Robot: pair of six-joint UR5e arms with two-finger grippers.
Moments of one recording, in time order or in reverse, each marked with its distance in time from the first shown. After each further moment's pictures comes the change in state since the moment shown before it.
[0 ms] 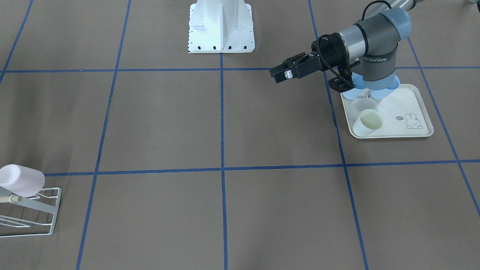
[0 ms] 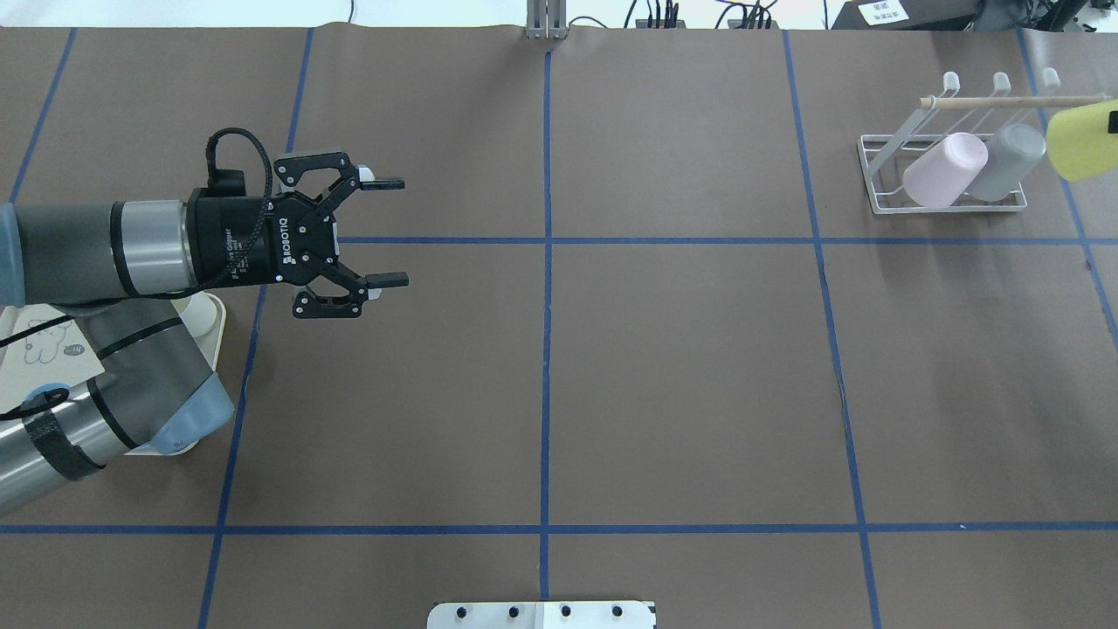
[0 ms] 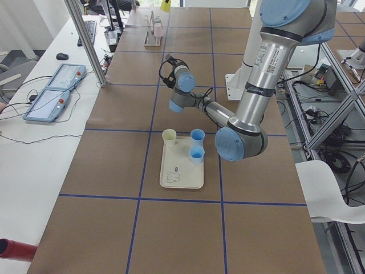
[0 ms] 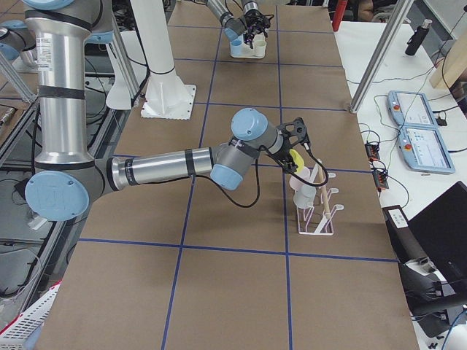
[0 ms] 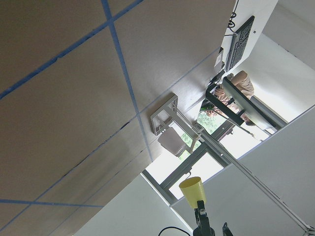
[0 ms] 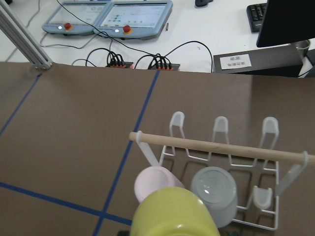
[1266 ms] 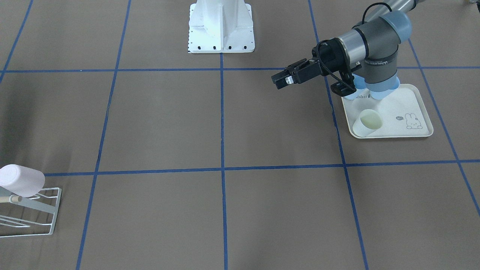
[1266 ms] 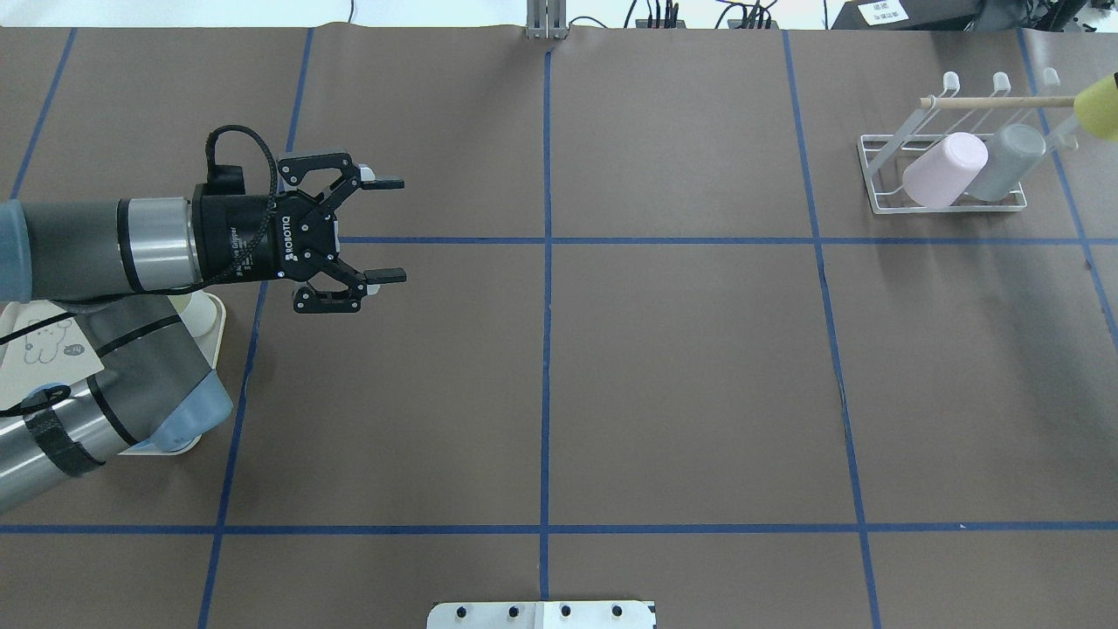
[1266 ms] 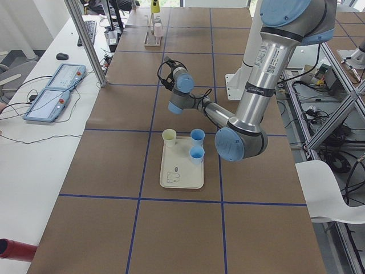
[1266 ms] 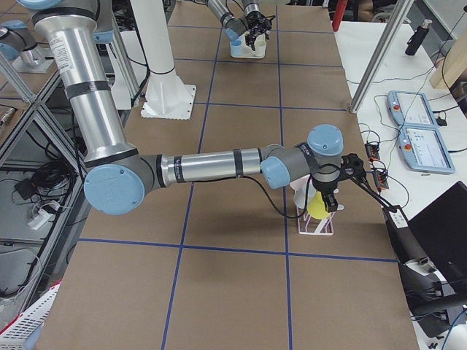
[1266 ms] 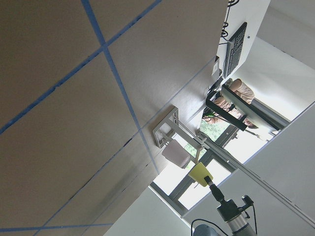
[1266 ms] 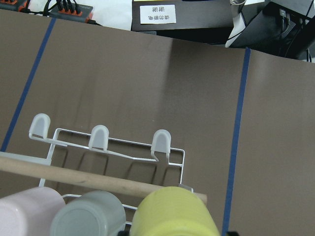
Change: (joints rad) left arm -0.004 -0.002 0.015 0.025 0.000 0.031; right arm 0.035 0.316 -0.352 -0.438 -0.036 -0.341
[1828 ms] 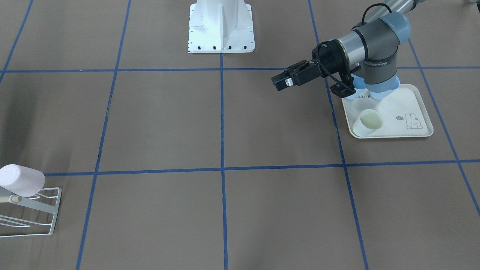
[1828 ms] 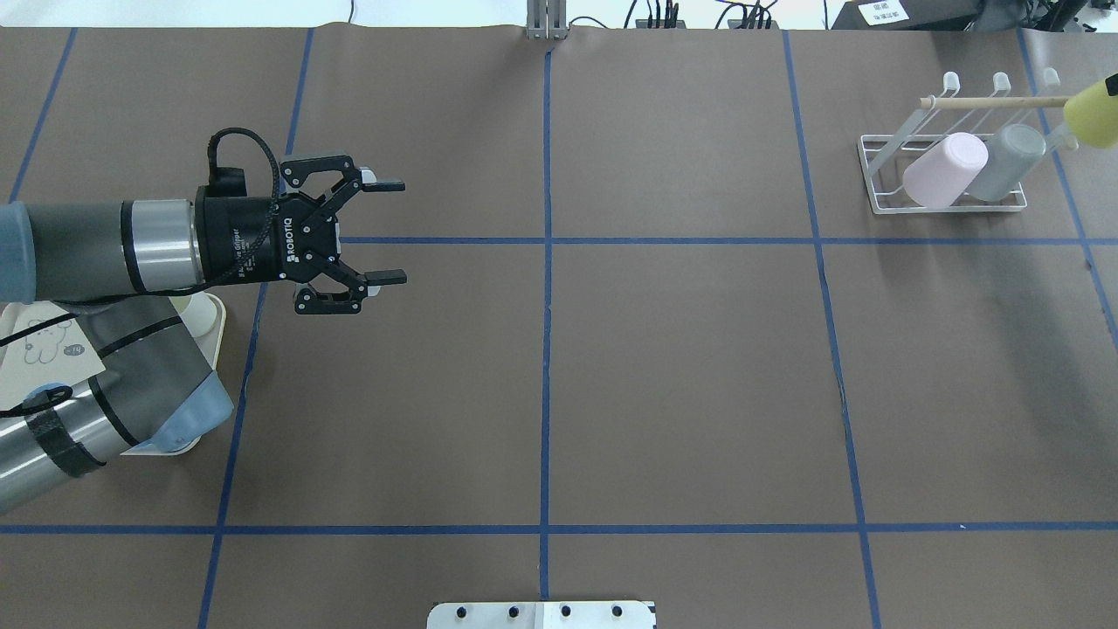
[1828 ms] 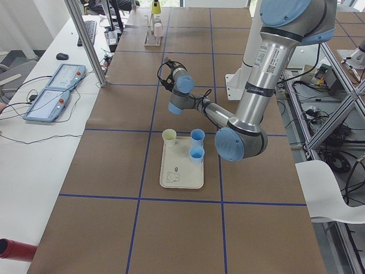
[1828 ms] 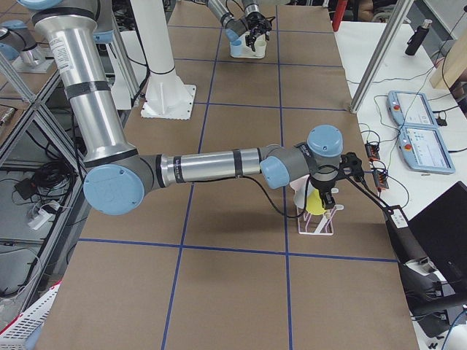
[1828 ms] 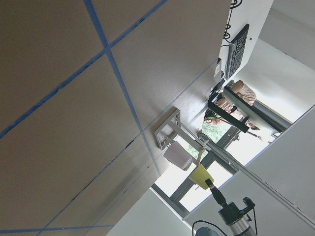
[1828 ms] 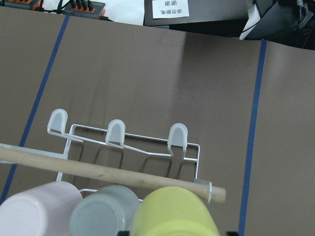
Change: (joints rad) left arm 0.002 0.000 0.009 0.001 0.000 0.000; right arm -0.005 -0.004 -0.001 -0.001 0.038 0.010
